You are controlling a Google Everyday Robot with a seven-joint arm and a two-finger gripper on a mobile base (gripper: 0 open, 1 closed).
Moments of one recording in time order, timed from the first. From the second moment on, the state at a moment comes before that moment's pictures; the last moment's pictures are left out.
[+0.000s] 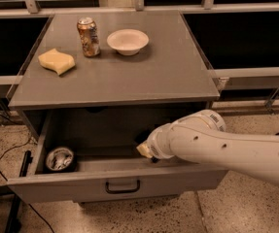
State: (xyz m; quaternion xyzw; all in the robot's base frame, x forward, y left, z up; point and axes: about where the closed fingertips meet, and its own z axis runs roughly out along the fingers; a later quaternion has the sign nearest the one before) arm 0.535 -0.032 0.658 -0.36 0.88 0.09 0.31
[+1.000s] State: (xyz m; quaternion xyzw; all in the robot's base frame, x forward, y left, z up) arm 0.541 -0.030 0.652 -0.35 0.88 0.09 0.30
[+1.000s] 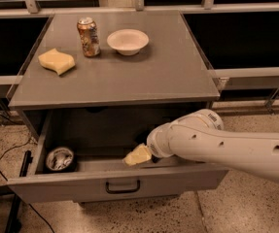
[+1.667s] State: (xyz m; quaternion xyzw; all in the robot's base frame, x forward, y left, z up) arm 0.555 -0.038 0.642 -0.32 0.89 0.10 0.32
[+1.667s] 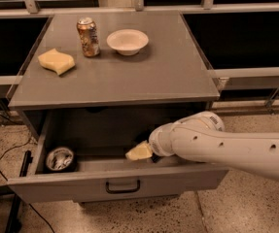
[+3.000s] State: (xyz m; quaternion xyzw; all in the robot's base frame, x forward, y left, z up) arm 0.564 -0.057 0.627 -0.32 0.88 0.08 0.34
